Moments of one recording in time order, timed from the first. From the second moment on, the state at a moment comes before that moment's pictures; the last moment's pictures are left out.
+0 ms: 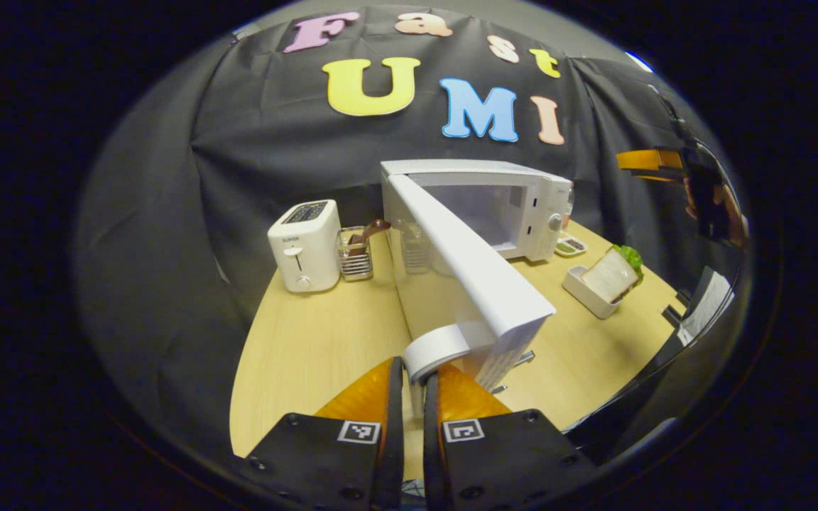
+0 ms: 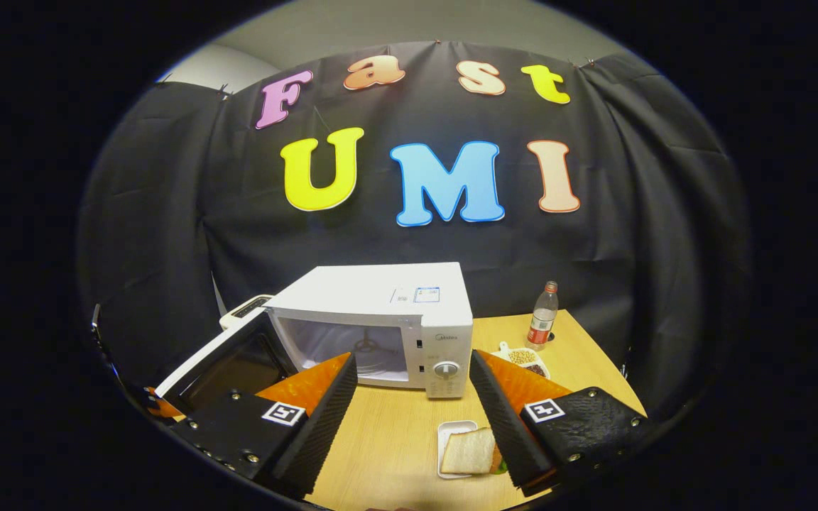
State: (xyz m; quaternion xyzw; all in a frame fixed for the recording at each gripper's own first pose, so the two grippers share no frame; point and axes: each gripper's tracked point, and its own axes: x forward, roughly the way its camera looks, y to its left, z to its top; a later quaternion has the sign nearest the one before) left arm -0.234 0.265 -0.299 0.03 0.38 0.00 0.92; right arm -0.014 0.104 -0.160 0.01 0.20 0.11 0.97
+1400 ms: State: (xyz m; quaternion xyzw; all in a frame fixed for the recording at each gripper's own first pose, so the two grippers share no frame) left arm -0.031 0.043 -0.082 0.03 0.14 0.10 0.98; right arm -0.022 0.005 -0.391 0.18 0.57 0.15 0.79
